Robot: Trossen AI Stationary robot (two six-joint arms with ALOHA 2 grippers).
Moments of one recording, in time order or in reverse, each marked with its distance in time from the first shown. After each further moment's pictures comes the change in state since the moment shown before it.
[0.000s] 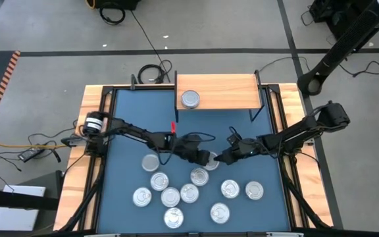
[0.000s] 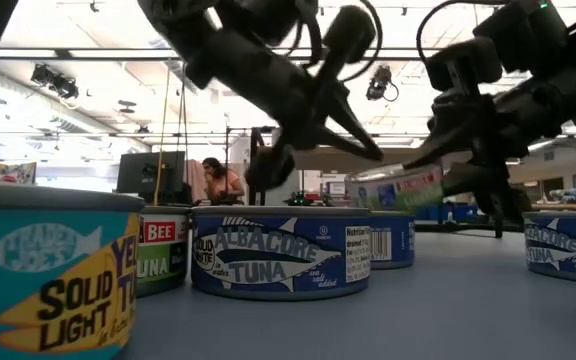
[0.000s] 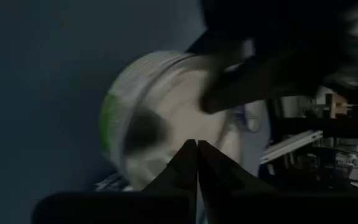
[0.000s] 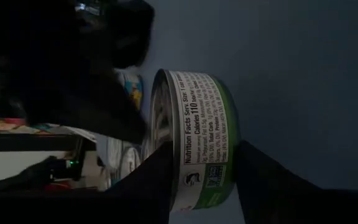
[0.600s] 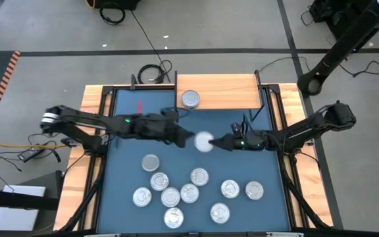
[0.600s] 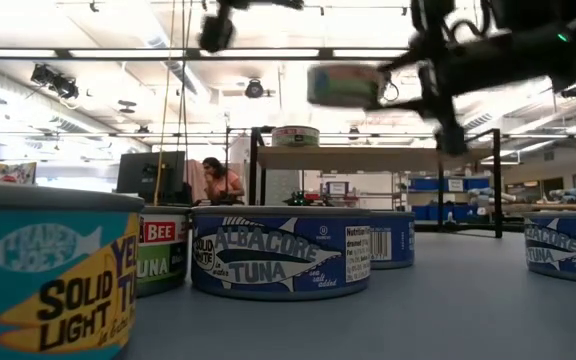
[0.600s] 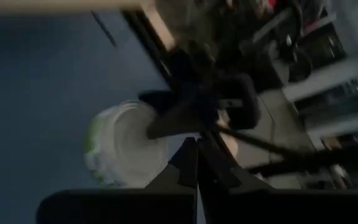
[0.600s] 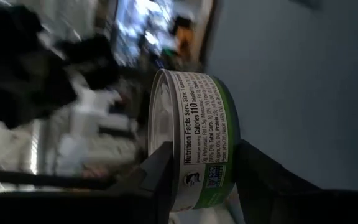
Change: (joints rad) left arm -0.002 -0.533 0.002 -0.307 -0.336 0.197; right arm -0.059 -0.112 0.089 0.153 0.221 0.042
